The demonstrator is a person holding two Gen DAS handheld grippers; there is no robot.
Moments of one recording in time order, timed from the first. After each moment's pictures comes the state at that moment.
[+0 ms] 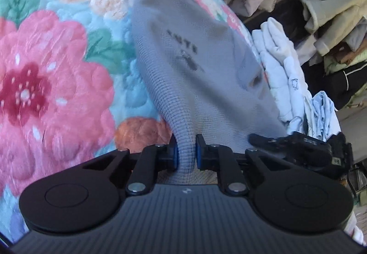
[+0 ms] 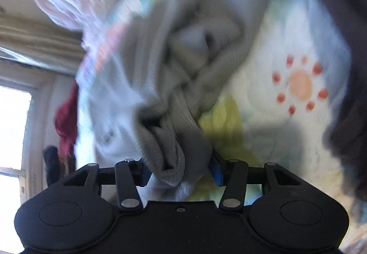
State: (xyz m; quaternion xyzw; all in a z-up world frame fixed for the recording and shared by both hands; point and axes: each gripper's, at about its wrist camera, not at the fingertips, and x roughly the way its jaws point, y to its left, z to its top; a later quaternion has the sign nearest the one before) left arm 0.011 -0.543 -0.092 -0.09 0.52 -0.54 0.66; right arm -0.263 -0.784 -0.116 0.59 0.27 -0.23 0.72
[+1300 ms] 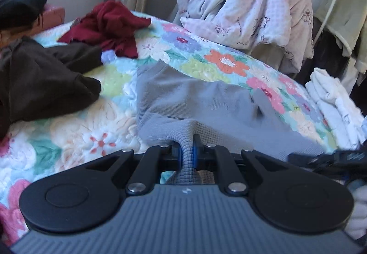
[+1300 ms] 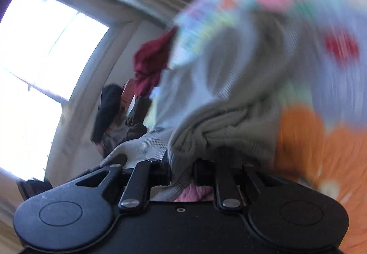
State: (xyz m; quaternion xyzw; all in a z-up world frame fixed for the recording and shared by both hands) left arm 0.087 -0.390 -0.005 0.00 0.35 -0.42 0.84; right arm -0.116 -0.632 -0.036 0.45 0.25 -0.04 0.86
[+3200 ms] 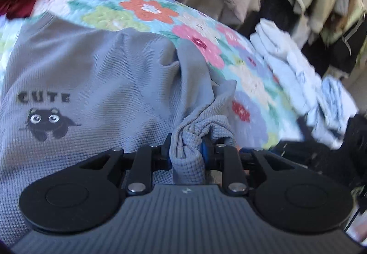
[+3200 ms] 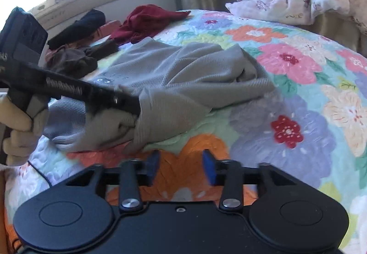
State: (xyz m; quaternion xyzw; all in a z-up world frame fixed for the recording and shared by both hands) left arm 0.074 -0.498 -0.046 0.00 0.43 -0.57 0.70; right arm -0.114 -0.643 -0.044 0.14 0.36 -0.08 0.92
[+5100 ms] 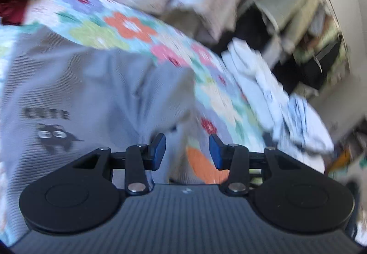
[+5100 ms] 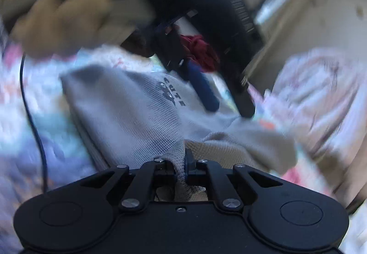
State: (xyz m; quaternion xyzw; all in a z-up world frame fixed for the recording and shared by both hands) left arm 0.083 -0.494 -0.026 -0.03 0.42 -0.63 0.66; right arm -0.076 -0.517 -0.051 -0.20 0.30 -0.06 0.93
